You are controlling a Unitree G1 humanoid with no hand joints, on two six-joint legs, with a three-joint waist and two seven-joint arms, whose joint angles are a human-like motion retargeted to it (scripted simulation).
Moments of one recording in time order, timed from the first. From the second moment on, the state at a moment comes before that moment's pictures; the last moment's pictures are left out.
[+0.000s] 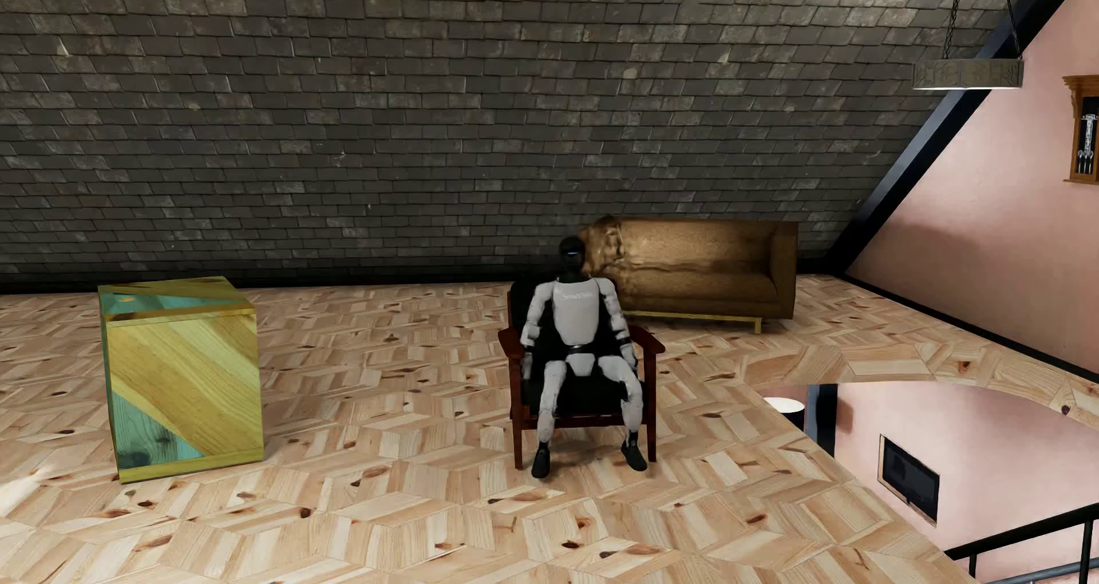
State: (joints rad) body -1.04 -0.95 0.01 0.10 -0.19 0.04 -0.12 0.19 0.54 1.95 1.96 0.01 0.03 -0.20 -0.34 0.27 -0.39 -0.14 0.13 -0.22 0.25 1.20 1.13 0.22 -0.19 -0.08 -0.02 -0.15 0.16
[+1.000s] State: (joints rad) body -1.36 -1.31 -0.01 0.16 -0.13 0.02 -0.17 0.27 0.69 2.00 2.02 0.01 0.13 -0.26 -0.37 0.49 -0.71 -0.23 0.14 -0.06 0.14 0.09 -0.05 -0.03 -0.17 -0.23 -0.12 0.35 -0.35
